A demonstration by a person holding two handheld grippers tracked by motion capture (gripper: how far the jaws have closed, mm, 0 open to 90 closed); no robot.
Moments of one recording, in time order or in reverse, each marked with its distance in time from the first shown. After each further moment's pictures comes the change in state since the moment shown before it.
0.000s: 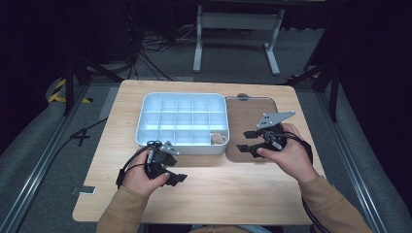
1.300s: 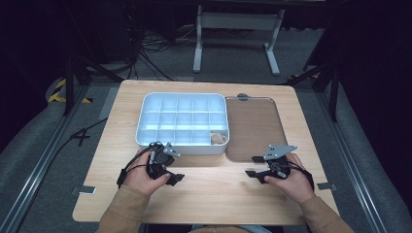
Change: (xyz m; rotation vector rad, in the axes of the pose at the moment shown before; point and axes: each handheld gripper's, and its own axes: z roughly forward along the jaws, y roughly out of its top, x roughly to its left) left arm 0.010 -0.008 0.020 0.070 0.067 0.037; right arm -0.006 -0.116 0.038 0.011 0.001 -0.011
